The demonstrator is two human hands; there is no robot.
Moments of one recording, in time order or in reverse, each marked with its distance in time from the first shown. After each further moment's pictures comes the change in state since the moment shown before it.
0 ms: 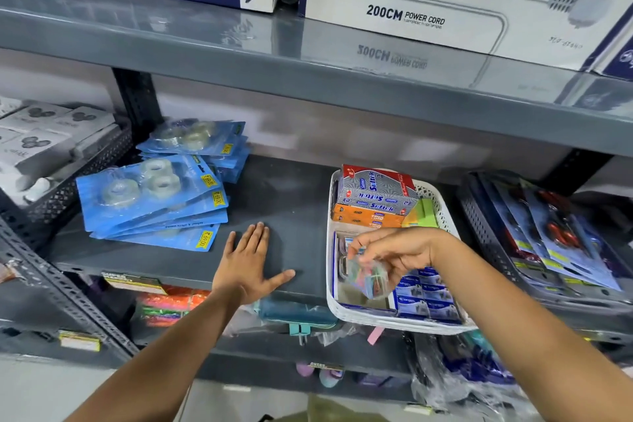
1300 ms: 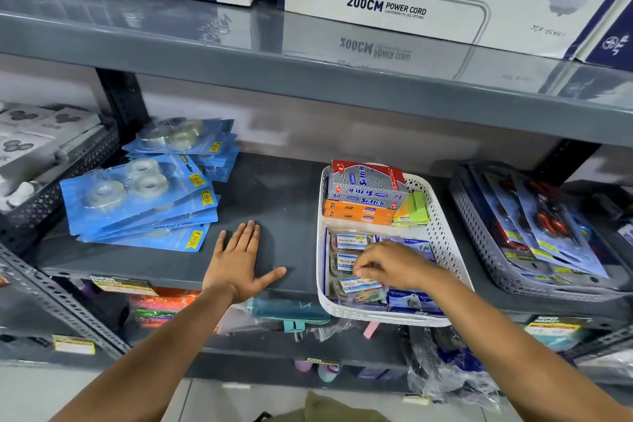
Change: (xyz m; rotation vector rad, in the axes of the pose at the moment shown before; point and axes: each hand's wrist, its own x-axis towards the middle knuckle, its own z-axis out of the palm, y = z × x) left_hand 0.000 0.001 -0.003 0.033 -0.033 -0.012; right_hand 0.005 0.046 0.015 -0.945 0.501 -0.105
